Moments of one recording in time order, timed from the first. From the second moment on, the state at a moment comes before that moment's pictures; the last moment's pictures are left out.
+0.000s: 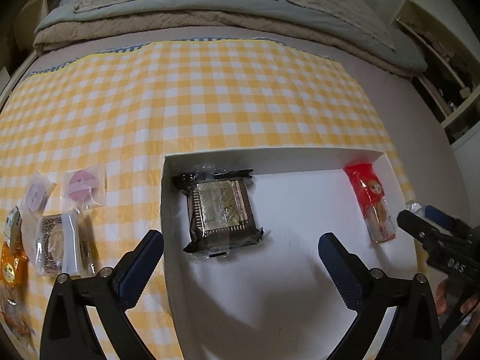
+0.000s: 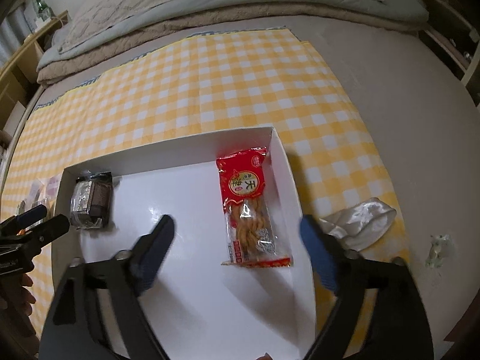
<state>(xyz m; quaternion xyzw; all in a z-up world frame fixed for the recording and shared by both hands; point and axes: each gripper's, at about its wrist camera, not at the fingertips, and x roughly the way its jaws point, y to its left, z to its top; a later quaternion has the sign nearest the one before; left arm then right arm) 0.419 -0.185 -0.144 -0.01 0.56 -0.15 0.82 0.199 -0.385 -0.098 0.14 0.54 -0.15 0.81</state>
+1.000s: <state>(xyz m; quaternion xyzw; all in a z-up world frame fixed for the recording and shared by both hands) 0.339 -0.070 -0.045 0.01 0.49 -0.10 0.86 0.206 -0.297 -0.036 0.10 0.47 -0.10 0.87</state>
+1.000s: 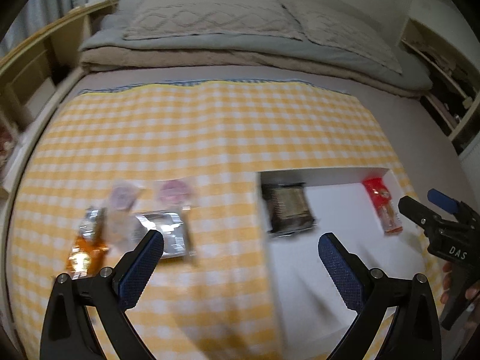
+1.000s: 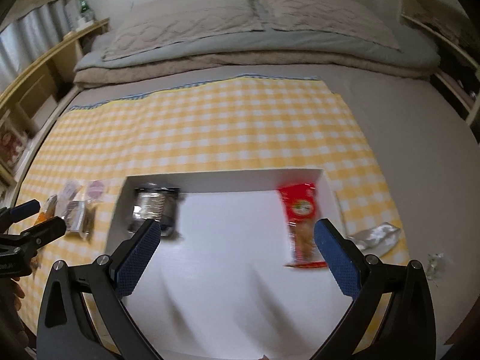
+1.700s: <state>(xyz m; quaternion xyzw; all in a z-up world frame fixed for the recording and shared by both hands) 0.296 0.072 -0.021 0.03 0.46 -0.04 0.89 0.259 -0.142 -0.037 0.08 0.48 0.03 0.88</state>
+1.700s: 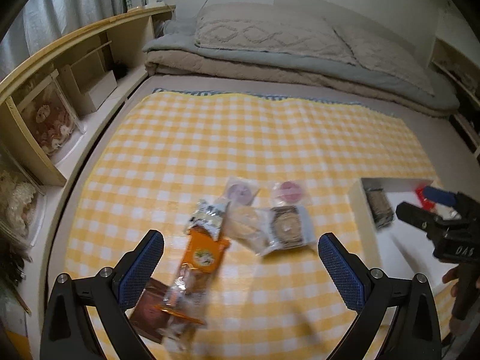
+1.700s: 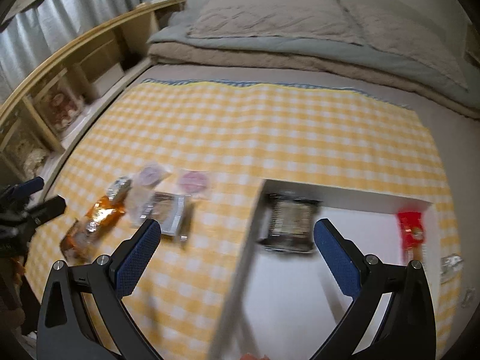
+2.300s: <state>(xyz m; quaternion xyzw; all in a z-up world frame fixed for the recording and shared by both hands) 0.337 0.084 -0.094 0.14 0.53 -0.03 0.83 0.332 -0.054 -0.111 0.17 0.57 0.06 0.80</state>
